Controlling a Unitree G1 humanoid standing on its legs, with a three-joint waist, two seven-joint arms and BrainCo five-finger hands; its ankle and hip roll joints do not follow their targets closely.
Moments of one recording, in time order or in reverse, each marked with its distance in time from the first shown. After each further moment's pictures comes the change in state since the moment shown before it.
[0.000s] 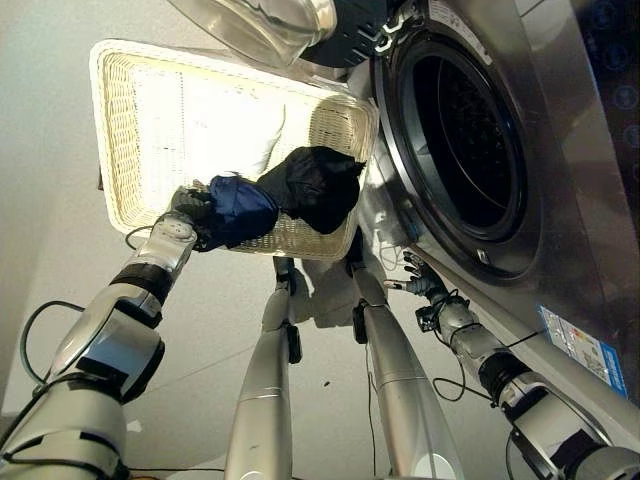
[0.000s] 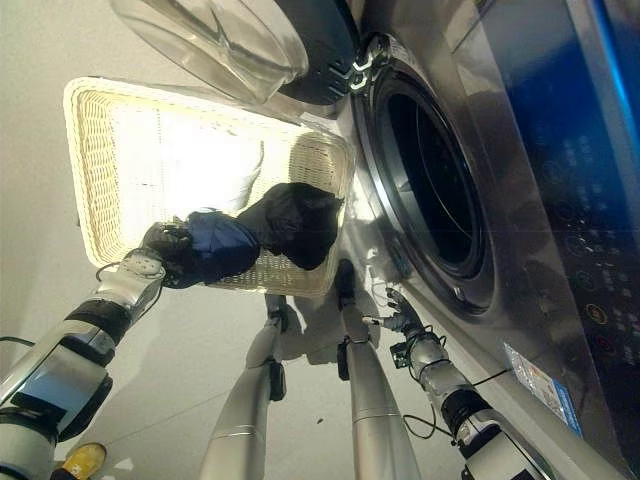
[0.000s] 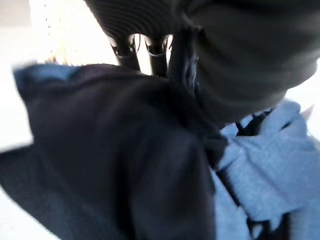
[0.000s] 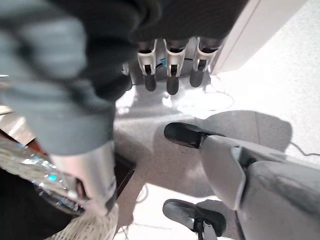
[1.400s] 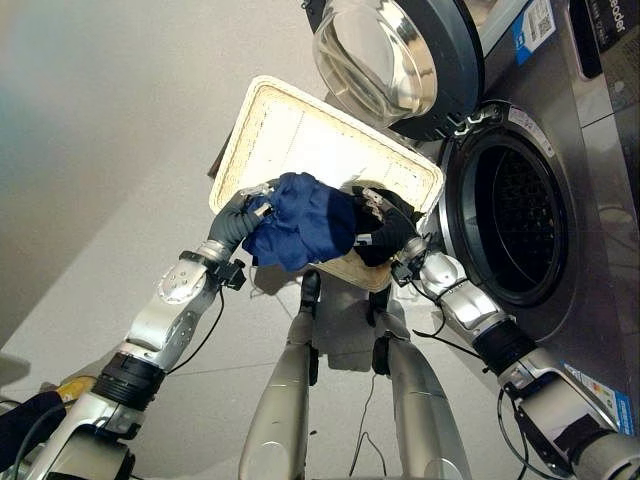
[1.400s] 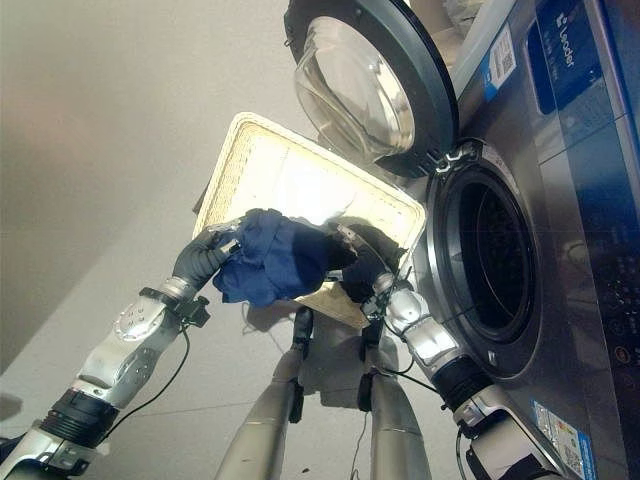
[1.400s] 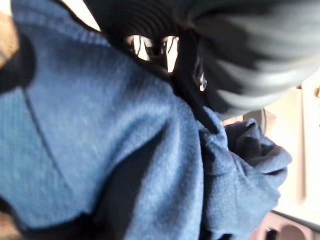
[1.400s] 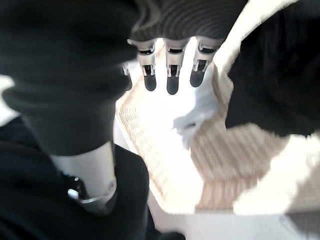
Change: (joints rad) left arm 0.569 -0.004 0.331 -0.966 -0.295 -0.216 -0.340; right arm -0.087 -0.049 -0.010 -0.510 -0.139 0.069 0.173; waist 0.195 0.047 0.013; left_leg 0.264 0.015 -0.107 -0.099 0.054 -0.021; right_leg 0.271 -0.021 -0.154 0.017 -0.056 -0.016
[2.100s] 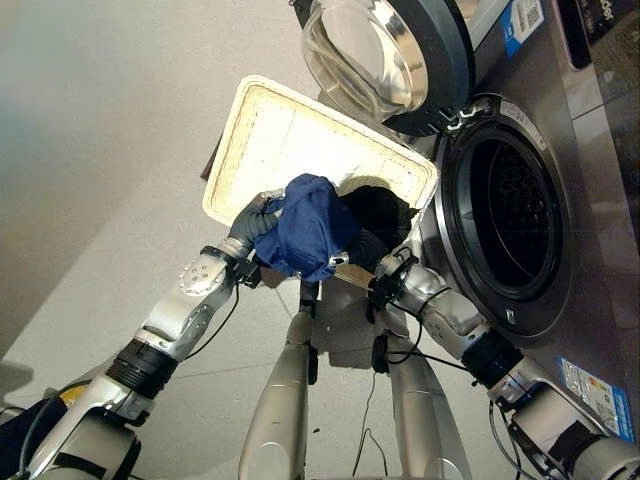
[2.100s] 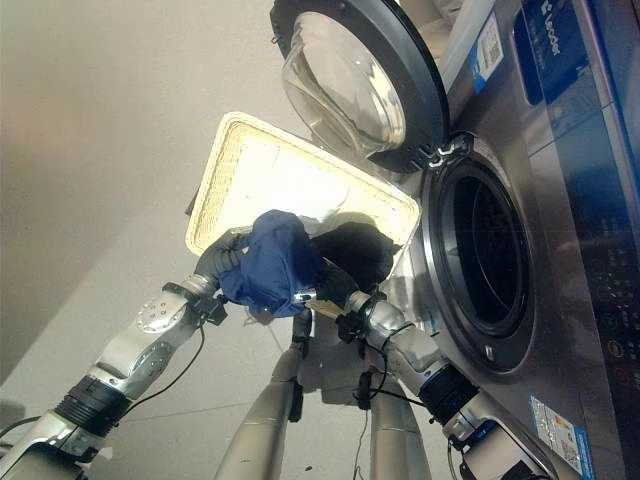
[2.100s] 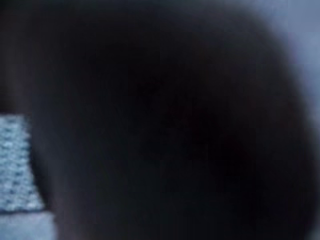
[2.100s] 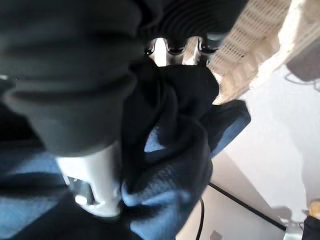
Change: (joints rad) left arm -0.079 -0.025 -0.138 0.071 0.039 0.044 0.089; right arm 0.040 0.050 0.098 -0.120 0.439 0.131 0.171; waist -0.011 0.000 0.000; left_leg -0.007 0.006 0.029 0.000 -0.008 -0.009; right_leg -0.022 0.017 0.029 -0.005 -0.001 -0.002
